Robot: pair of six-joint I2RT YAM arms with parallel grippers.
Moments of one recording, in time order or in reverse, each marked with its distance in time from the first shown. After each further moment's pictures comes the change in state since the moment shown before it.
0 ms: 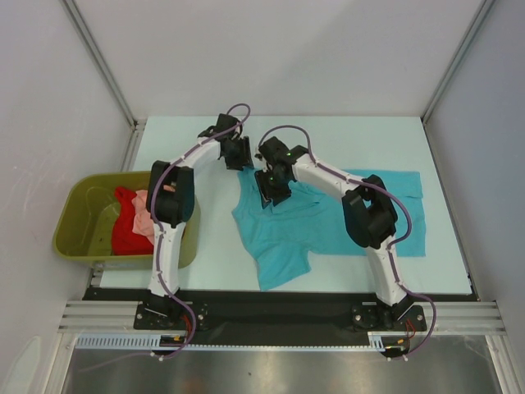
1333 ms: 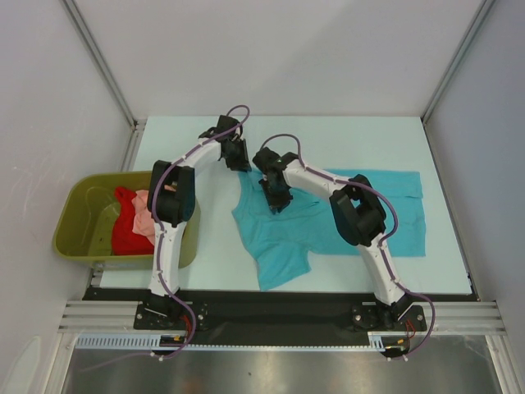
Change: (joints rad) left arm 0.001 0.020 0.000 0.001 0.013 -0.039; right arm 0.032 0.094 0.023 -0.057 0.200 0.027
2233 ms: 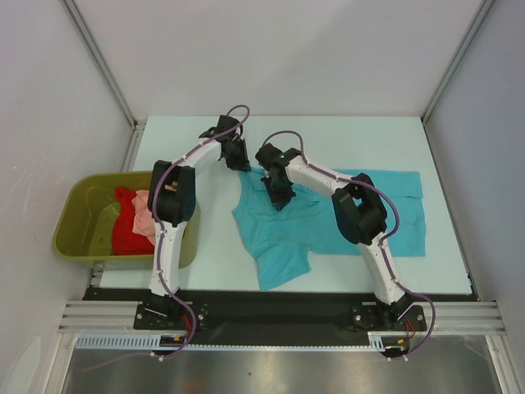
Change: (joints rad) left arm 0.000 0.008 0.010 0.000 0.000 -0.008; right arm -0.023 0.005 0.032 -0.045 -0.008 -0.042
